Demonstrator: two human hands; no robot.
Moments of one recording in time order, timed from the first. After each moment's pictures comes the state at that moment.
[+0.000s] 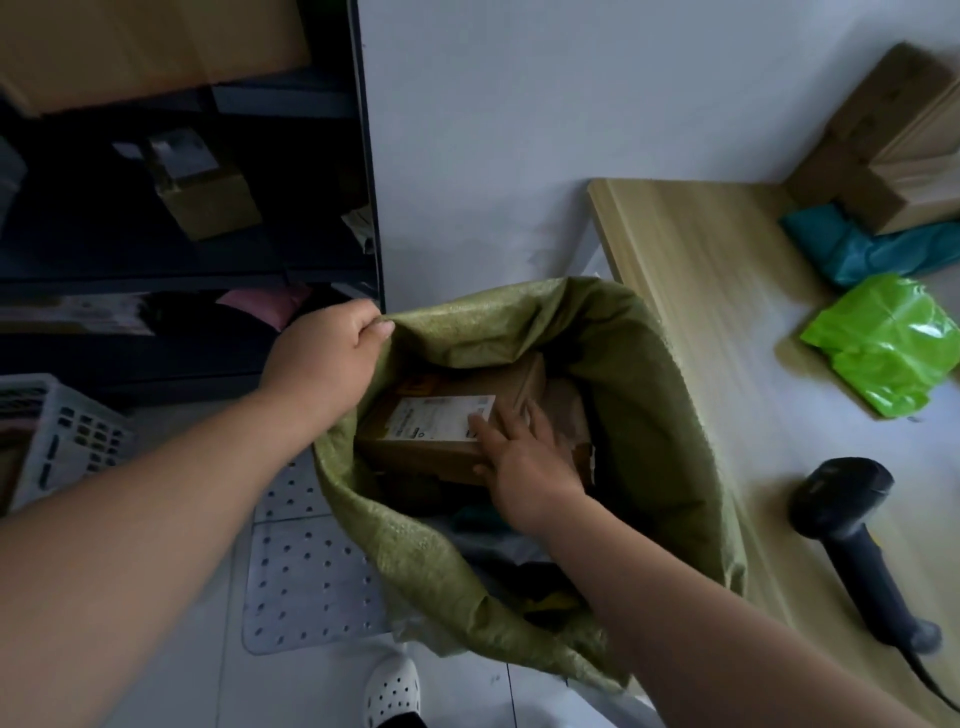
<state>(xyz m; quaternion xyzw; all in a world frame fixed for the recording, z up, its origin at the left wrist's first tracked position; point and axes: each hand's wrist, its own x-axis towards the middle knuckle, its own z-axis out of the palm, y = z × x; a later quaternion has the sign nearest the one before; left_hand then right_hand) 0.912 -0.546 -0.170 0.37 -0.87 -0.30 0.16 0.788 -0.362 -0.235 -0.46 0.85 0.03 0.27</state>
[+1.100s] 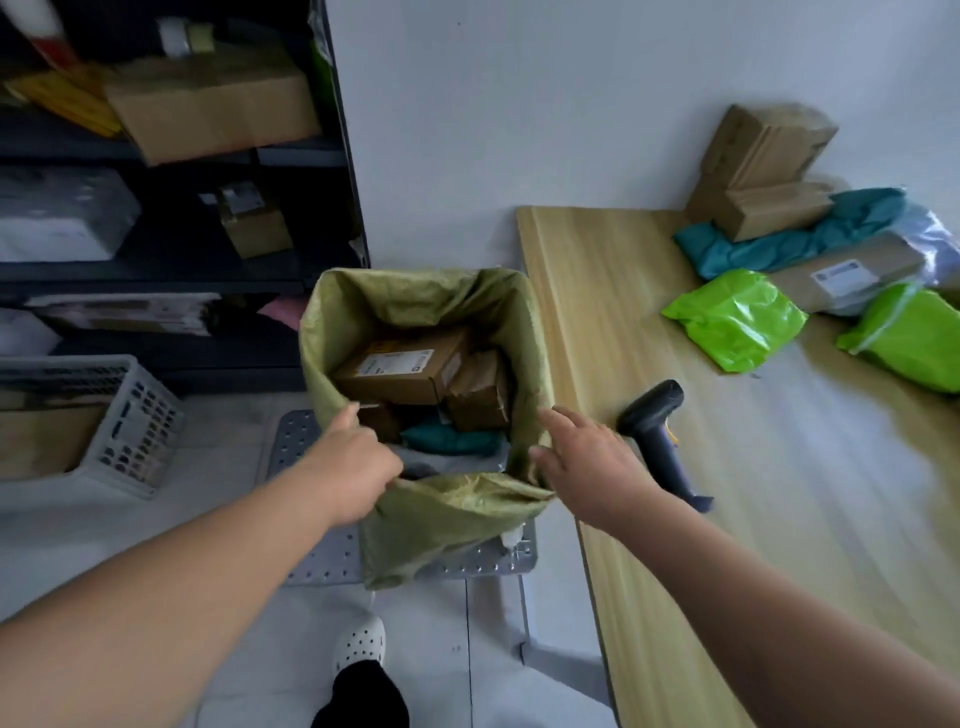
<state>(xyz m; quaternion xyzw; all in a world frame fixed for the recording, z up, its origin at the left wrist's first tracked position) 0.953 -0.300 -0.134 0.18 -0.95 0.03 -0.25 0.754 -0.128 -0.104 -0.49 0.84 -0.04 0.22</state>
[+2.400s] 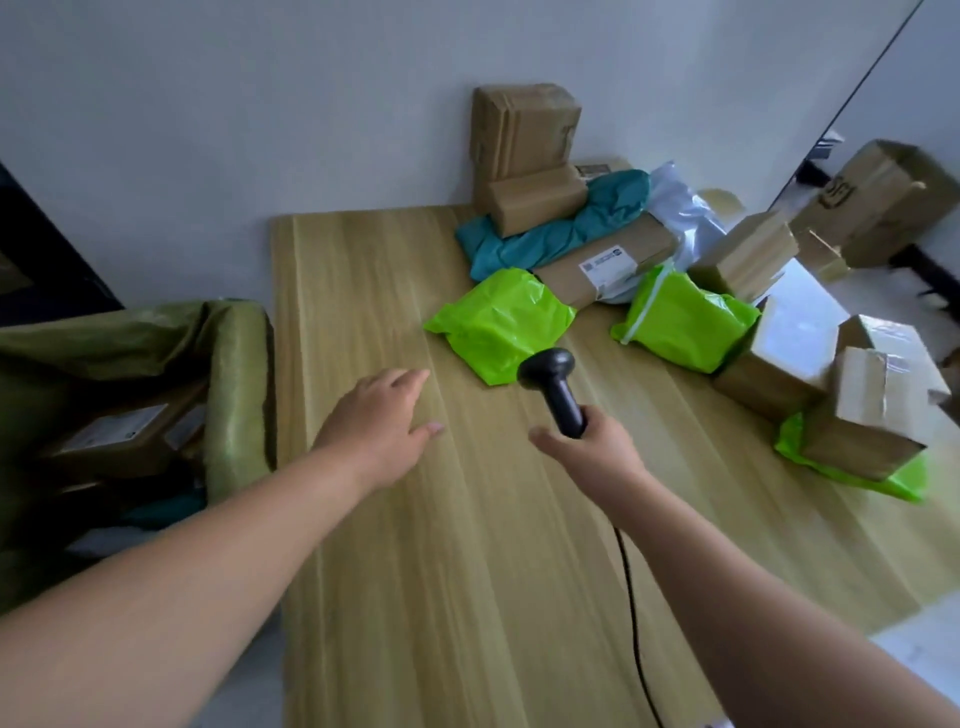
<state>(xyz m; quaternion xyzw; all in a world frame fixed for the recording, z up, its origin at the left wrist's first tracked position) 0.620 -0.153 -0.096 0.27 -0.94 -0.20 -0.02 0.479 0.033 -0.107 -0.15 0.90 -0.34 0.25</state>
